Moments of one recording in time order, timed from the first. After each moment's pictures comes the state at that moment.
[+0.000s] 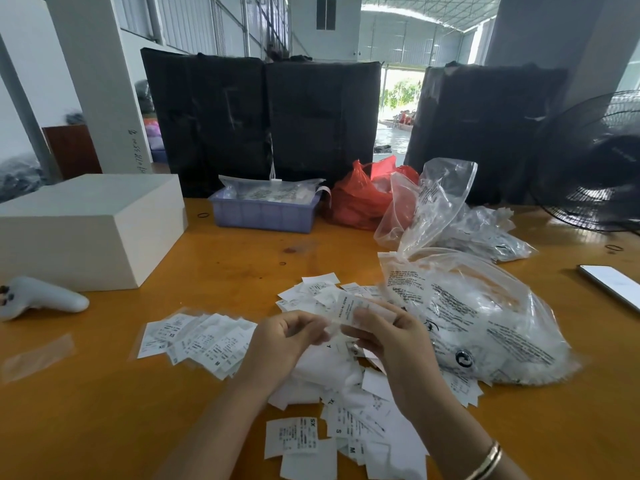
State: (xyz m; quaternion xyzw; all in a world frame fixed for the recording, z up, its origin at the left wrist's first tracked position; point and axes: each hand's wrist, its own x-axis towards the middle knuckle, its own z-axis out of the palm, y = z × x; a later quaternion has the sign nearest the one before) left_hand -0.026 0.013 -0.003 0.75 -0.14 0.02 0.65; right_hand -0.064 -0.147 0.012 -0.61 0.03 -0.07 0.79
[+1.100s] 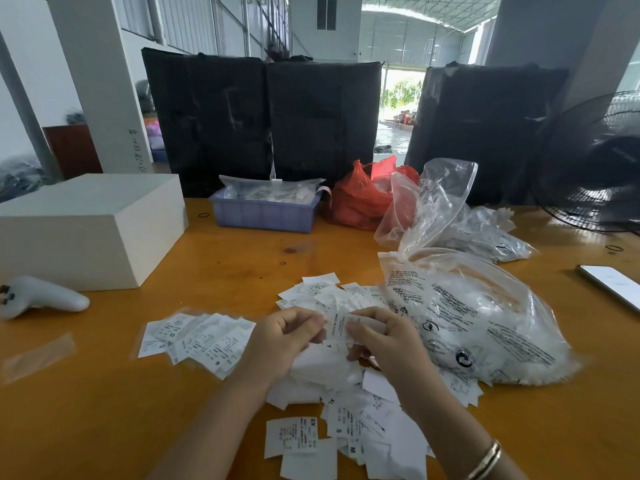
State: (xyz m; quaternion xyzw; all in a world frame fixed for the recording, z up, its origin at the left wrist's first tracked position) left_hand -0.027 0.016 0.001 0.76 -0.11 0.00 0.64; right_hand -0.061 -0.149 0.011 -0.73 0.02 -0.05 0.69
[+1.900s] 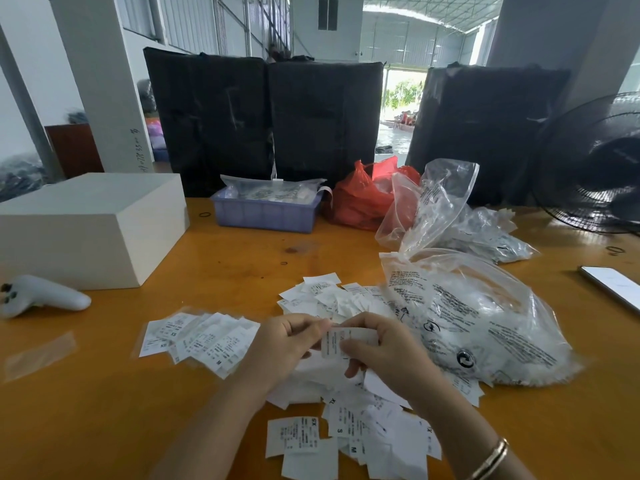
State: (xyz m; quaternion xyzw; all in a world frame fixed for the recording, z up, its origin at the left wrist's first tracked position) left_hand -0.031 0.015 0.005 0.77 -0.12 -0.04 0.63; right_hand -0.062 -0.154 0.013 -0.82 -0.03 0.01 0.57
